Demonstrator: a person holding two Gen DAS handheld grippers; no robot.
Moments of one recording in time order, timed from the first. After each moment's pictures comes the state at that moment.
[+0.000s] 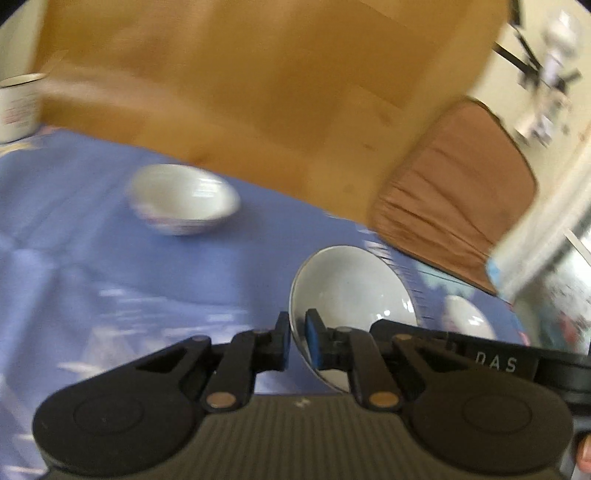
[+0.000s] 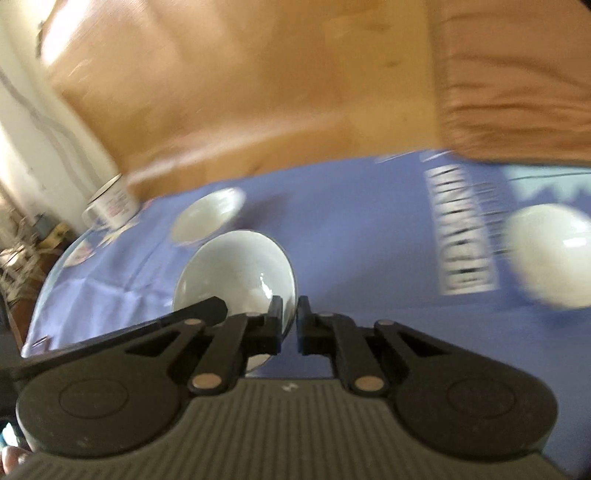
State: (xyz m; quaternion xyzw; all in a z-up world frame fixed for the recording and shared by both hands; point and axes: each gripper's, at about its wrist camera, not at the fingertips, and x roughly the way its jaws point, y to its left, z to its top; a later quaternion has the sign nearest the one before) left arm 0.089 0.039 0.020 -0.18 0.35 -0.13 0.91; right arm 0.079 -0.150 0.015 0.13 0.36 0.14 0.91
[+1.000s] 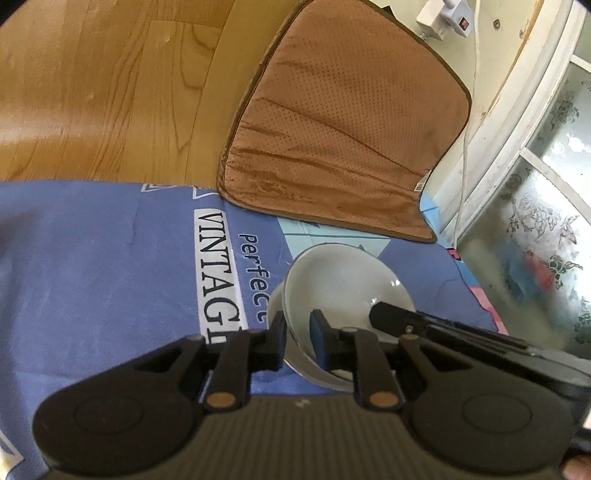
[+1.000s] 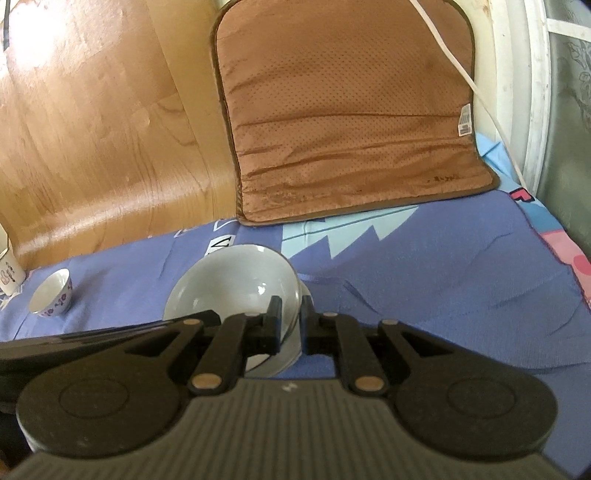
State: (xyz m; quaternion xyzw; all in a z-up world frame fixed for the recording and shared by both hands) left arm 0.139 -0.133 0.029 -0.10 0.39 -0.22 0.89; right arm 0.076 -0.282 0.013 0.13 0.31 -0.01 0.94
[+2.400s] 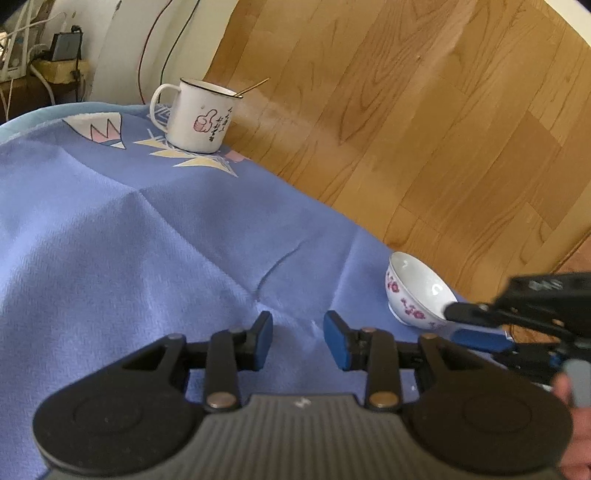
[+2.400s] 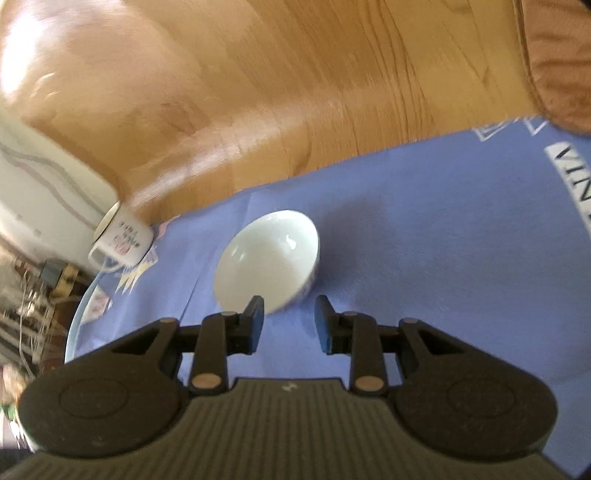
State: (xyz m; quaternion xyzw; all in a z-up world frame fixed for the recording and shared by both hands) left arm 0.066 0.192 -0.003 -0.26 0.28 0.09 0.92; right arm 0.196 -0.035 -0.002 0.23 0.43 0.15 0.86
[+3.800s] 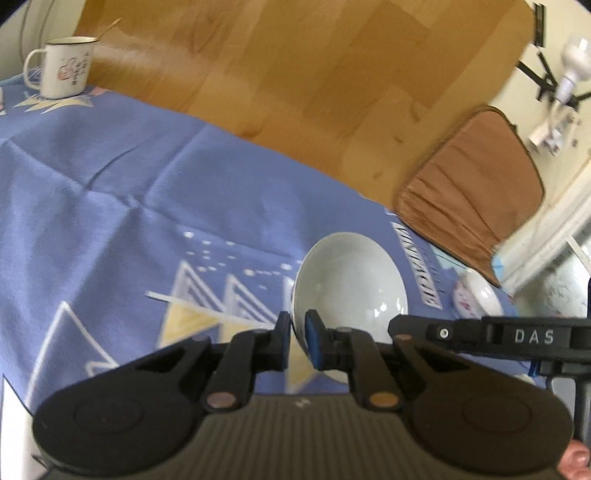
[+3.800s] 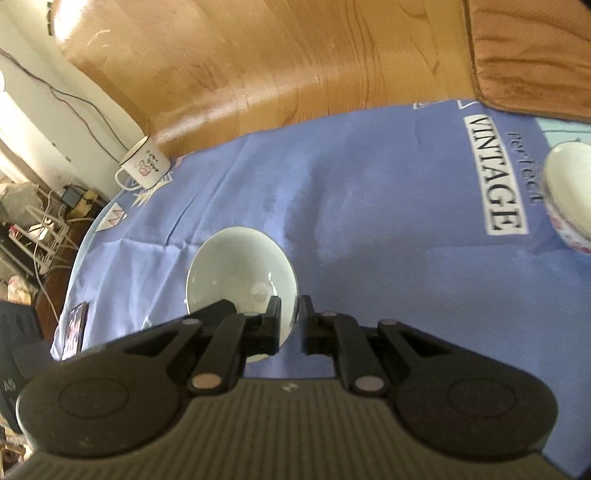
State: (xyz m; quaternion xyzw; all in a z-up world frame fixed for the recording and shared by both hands) left arm 0.033 0.092 0.020 -0.22 0.38 -0.10 0.89; right arm 0.069 -0.115 0.024 0.14 0.44 0.21 0.86
